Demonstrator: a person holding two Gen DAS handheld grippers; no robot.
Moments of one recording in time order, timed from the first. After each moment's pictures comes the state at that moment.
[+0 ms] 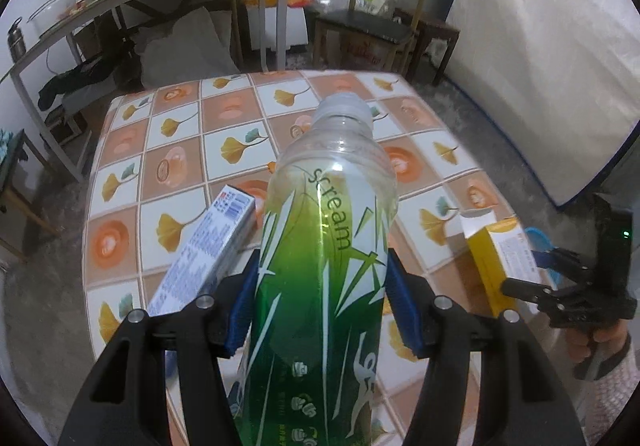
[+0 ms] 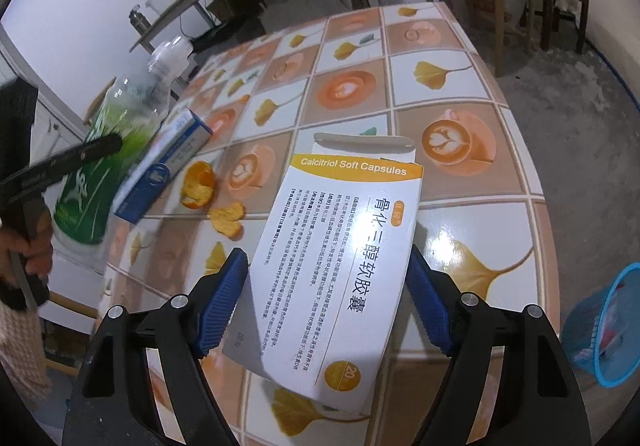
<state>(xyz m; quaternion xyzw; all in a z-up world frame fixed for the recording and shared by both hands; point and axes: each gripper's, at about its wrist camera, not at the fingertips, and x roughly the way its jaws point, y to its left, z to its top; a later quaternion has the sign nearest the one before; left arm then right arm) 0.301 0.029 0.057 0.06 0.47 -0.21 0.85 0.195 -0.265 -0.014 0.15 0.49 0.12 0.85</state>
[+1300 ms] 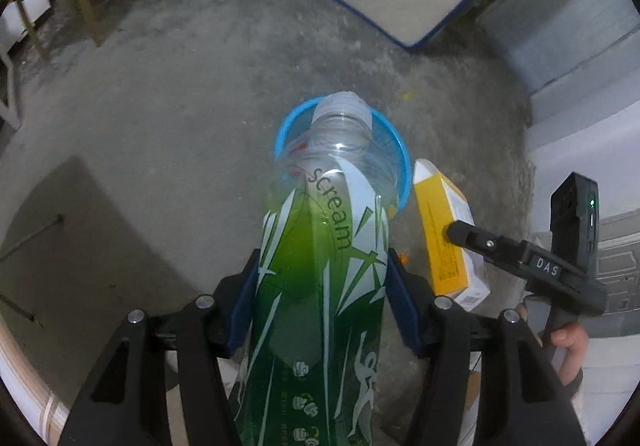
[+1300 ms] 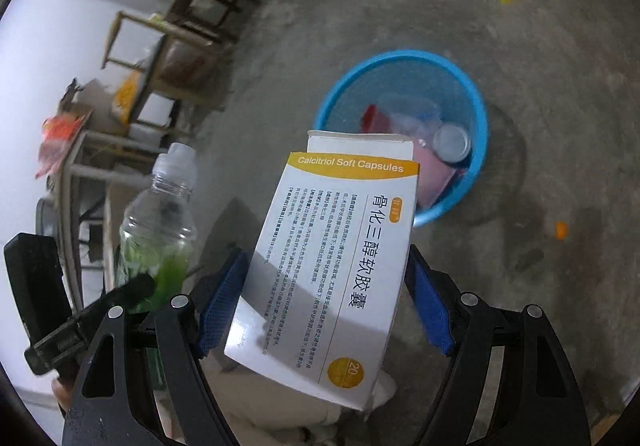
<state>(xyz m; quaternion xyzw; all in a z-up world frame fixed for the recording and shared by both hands) 0.164 -0.508 -0.094 0.18 0.60 -0.46 0.62 -0.069 -0.665 -0.146 0.52 0.40 -0.22 0.72</state>
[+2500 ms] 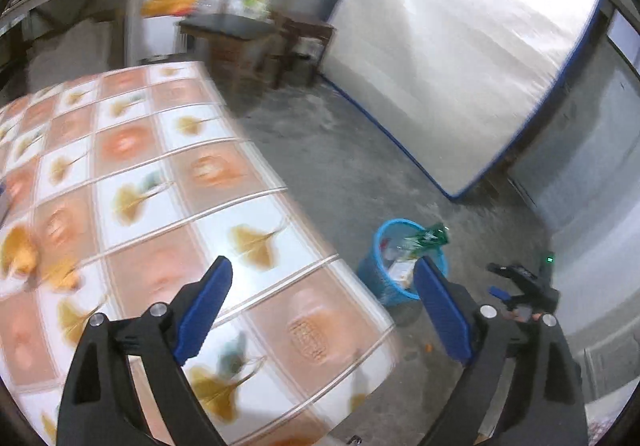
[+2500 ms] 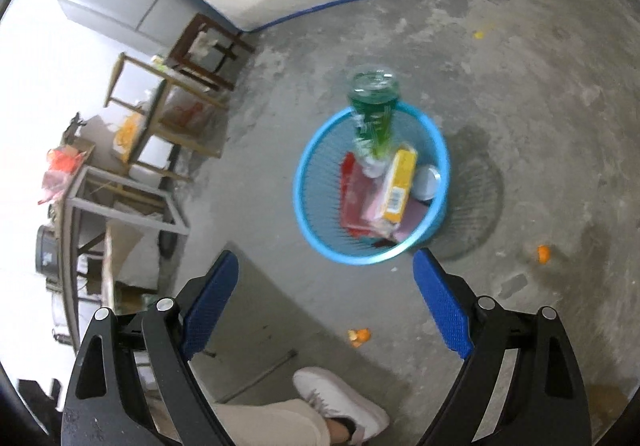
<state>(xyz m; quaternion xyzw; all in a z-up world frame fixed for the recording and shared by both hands) 0.177 -0.173 0.029 -0.01 0.44 -0.37 0.82 -0.119 -0.655 -0.120 0.51 0.33 -0.26 0.75</state>
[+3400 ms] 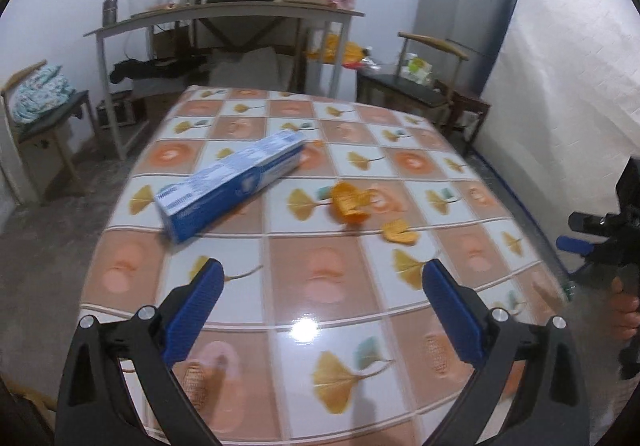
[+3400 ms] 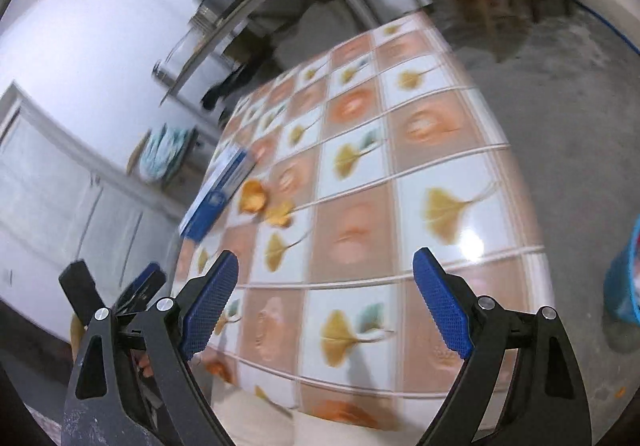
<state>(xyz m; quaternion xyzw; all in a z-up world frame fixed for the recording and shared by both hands) 0.155 0.088 0.014 -0.02 0.36 -0.12 0.92 0.155 -0.306 0.007 0.26 0.45 0.16 0.84</state>
